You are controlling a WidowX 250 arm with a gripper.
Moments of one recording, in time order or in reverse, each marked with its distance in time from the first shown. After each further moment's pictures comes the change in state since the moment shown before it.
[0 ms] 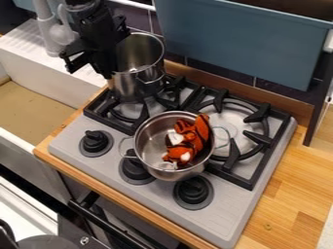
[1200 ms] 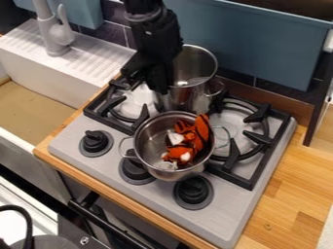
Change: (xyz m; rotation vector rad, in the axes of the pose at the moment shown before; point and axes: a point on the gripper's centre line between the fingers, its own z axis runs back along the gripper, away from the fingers) arm 0.084 0.027 0.000 0.010 -0.035 0.138
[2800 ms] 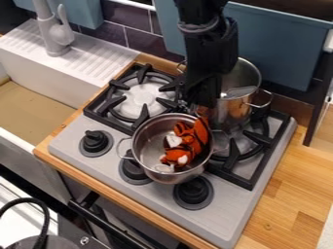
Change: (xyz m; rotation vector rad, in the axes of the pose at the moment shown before) arm 0.064 0.006 0.001 0.000 -0.011 0.146
